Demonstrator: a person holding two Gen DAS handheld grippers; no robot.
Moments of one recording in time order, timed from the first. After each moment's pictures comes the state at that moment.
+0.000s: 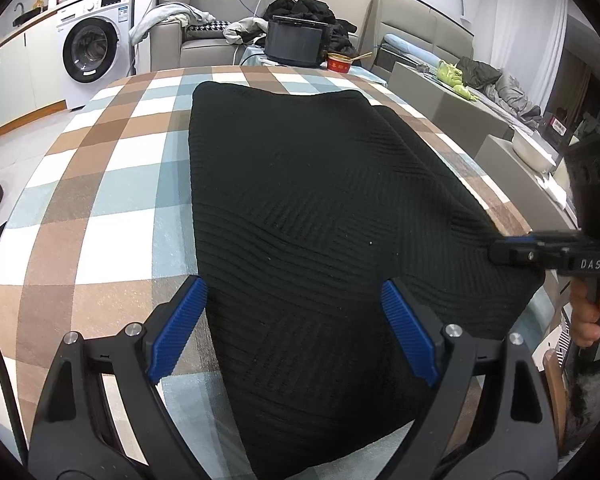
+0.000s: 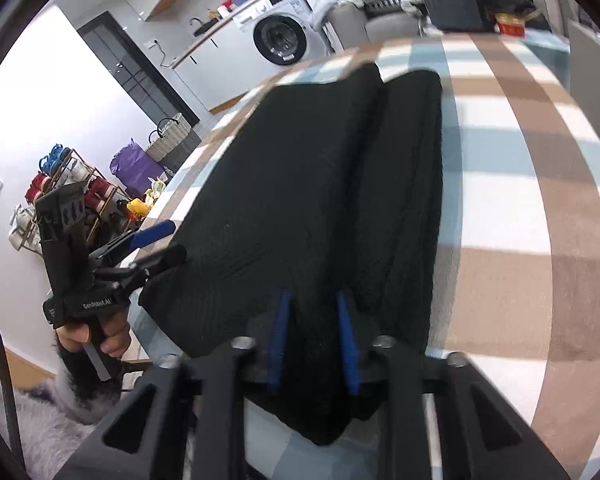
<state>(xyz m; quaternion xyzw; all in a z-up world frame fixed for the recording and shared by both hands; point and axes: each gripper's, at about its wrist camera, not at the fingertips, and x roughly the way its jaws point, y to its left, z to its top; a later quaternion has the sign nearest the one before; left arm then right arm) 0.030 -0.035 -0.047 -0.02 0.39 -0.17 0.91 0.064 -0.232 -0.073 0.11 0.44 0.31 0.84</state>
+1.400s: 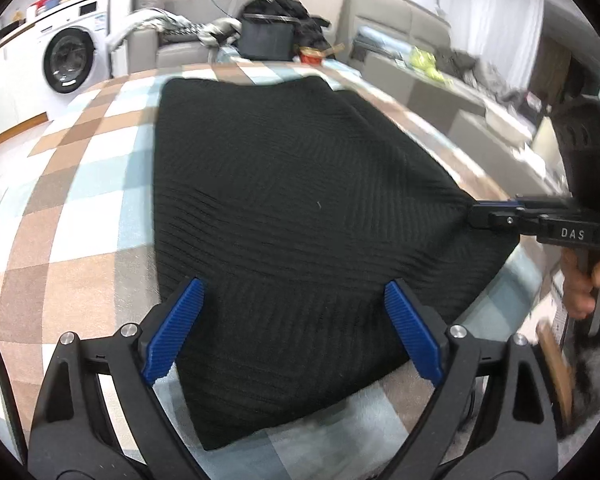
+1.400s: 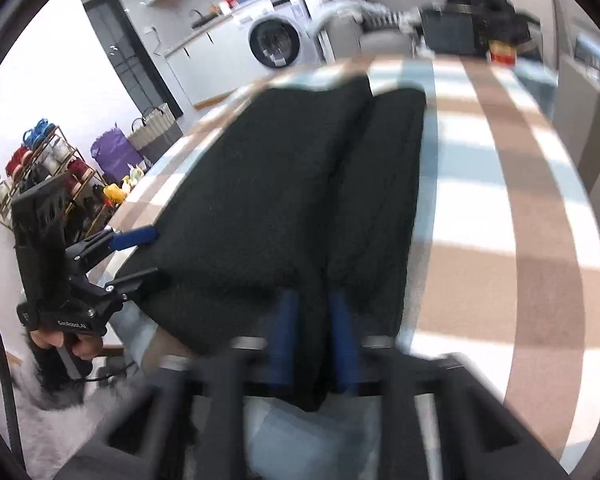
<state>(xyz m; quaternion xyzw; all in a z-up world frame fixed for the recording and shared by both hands) -0.005 -0.049 -0.056 -0.01 0.37 -0.20 0.91 0.041 -0.235 -0.070 0.05 0.41 0.27 0.87</state>
